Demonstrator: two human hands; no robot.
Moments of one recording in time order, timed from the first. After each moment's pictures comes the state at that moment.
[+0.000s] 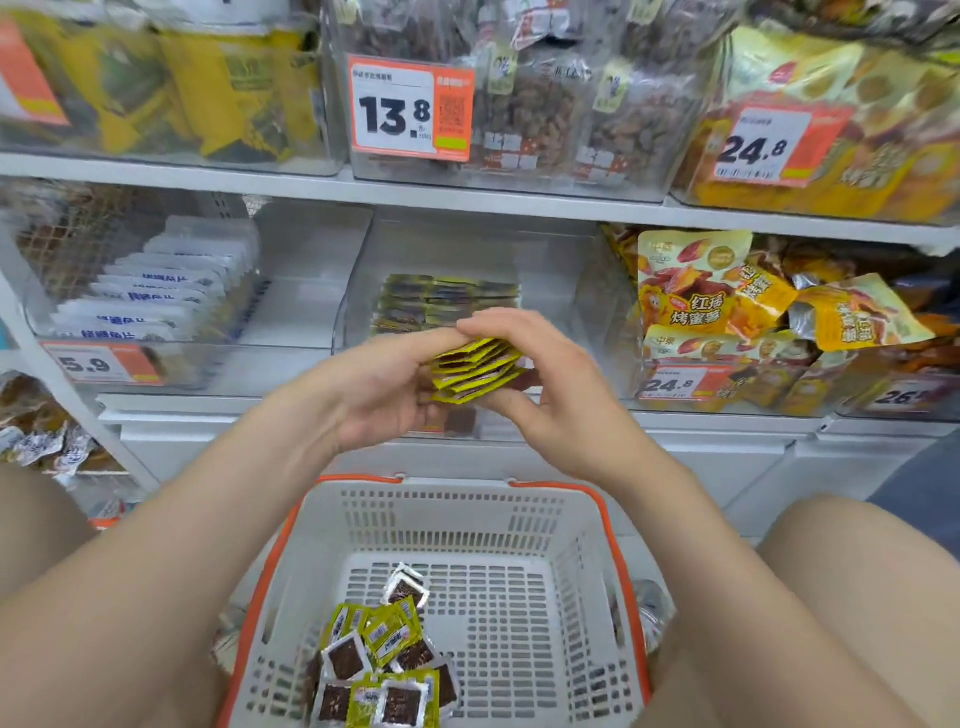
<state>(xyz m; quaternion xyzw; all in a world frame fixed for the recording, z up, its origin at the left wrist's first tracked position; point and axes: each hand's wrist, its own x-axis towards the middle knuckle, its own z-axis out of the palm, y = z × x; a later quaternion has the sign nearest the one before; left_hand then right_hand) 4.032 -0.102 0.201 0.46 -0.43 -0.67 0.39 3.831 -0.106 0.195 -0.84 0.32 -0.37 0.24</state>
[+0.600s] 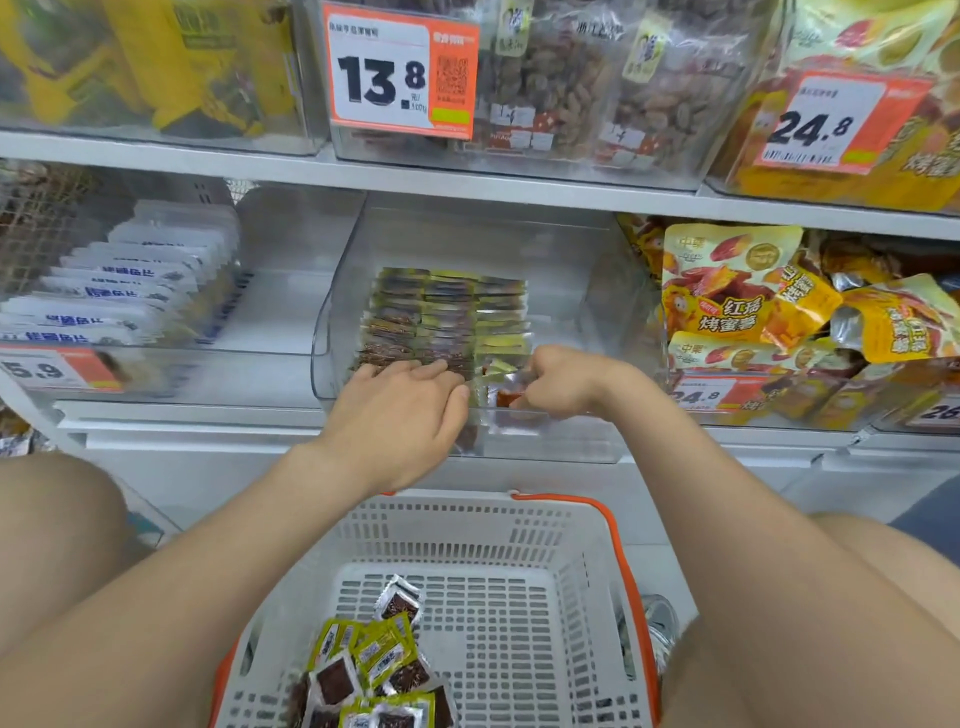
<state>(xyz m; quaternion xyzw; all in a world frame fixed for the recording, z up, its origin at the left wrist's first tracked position) 4.032 -0.132 0.137 0.63 -0.77 -0.01 0.08 3.835 -0.224 0.165 -0.74 0.60 0.05 0.29</state>
